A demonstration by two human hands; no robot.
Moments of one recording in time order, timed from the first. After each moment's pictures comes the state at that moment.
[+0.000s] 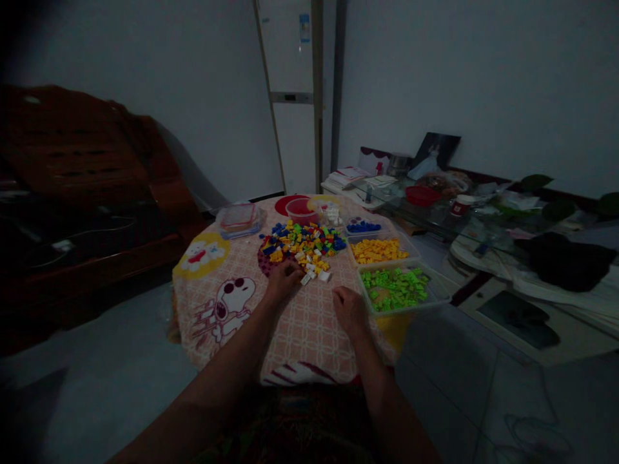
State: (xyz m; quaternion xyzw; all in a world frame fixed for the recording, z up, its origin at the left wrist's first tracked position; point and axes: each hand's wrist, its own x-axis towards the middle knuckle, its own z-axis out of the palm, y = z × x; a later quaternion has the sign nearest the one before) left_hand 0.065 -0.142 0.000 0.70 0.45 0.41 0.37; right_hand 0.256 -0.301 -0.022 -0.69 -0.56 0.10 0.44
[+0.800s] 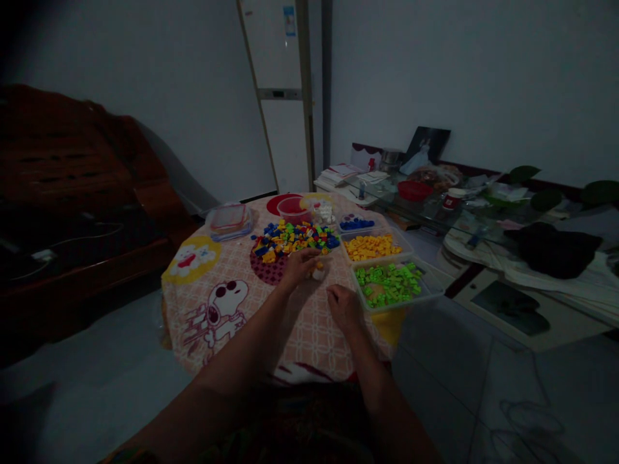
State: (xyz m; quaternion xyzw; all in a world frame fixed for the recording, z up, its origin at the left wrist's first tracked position) left_hand 0.136 -0.136 0.024 0.69 0.35 0.40 0.49; right_hand 0.254 -0.301 -0.024 -0.68 -0.57 0.10 0.45
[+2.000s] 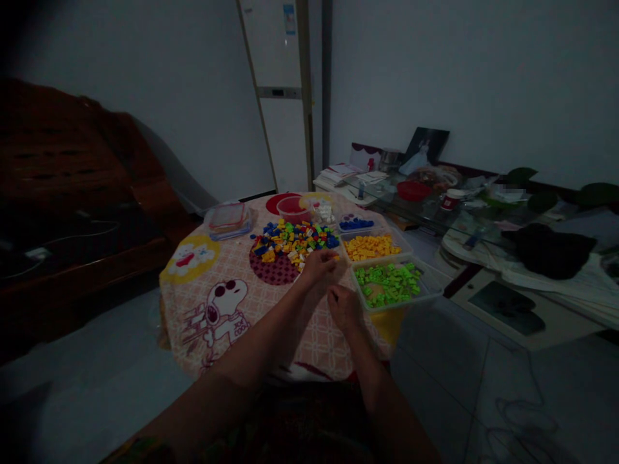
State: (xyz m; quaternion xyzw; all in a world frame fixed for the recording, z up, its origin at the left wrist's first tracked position) left_hand 0.188 -0.152 0.021 0.70 0.33 0.35 0.52; right_hand 0.255 -0.302 -0.022 -0.69 -0.57 0.09 0.44
